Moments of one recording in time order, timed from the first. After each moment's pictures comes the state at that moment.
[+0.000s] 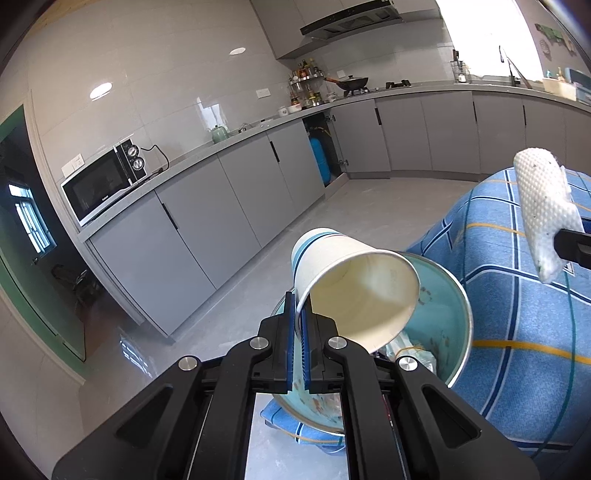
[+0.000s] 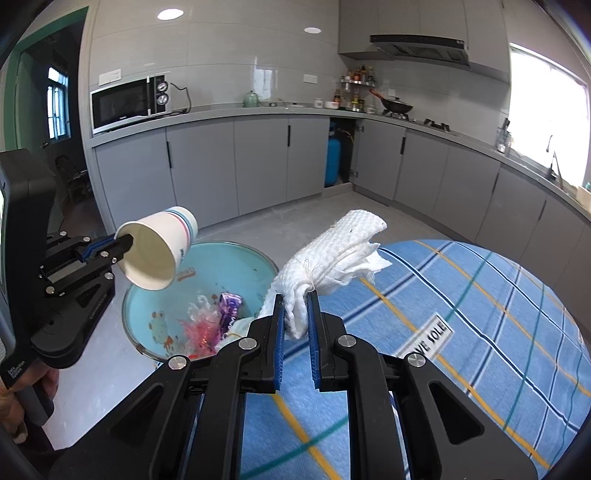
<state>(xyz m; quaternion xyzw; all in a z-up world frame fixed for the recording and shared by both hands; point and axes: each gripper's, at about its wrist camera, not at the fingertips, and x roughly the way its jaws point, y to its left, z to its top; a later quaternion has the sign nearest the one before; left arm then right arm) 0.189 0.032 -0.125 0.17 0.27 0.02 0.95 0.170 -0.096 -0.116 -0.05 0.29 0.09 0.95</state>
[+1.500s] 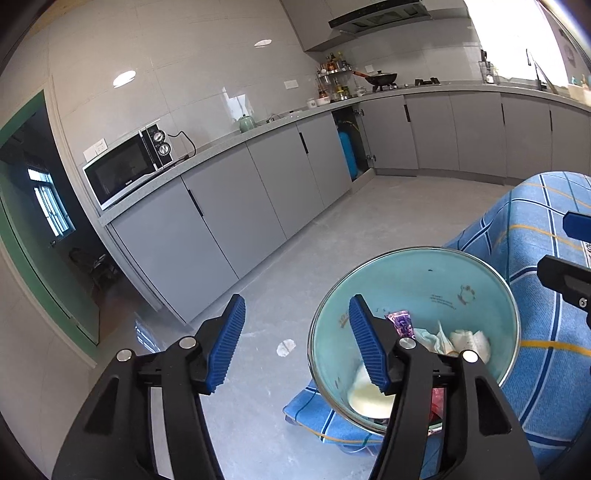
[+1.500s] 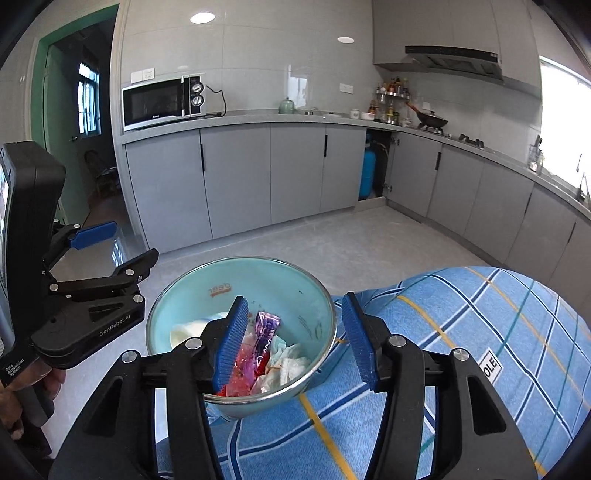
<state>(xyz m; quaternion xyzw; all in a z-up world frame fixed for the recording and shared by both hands) 0.200 0.064 -0.128 0.16 0.28 0.07 0.95 0.193 -0.060 -0.124 -0.06 0.27 0.15 0.95</state>
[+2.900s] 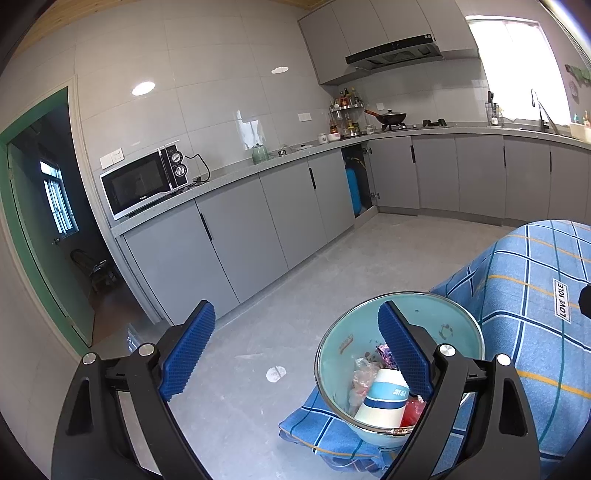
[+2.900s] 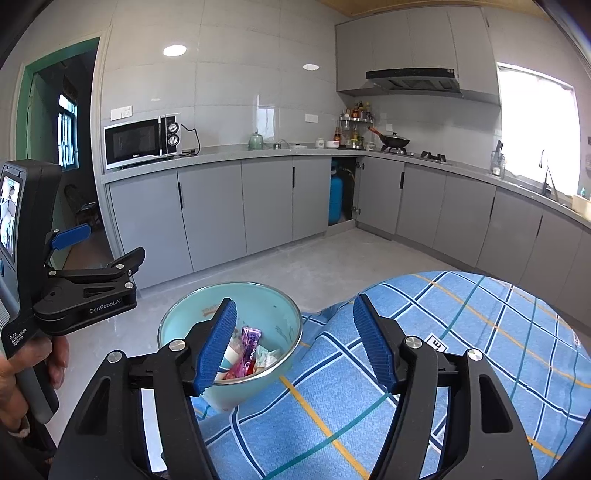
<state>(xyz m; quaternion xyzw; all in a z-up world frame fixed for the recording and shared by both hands) 0.155 0.076 -0.076 0.12 0.21 0.07 0.97 0.119 -0.088 -0.081 -0.03 0.21 0.09 0.97</state>
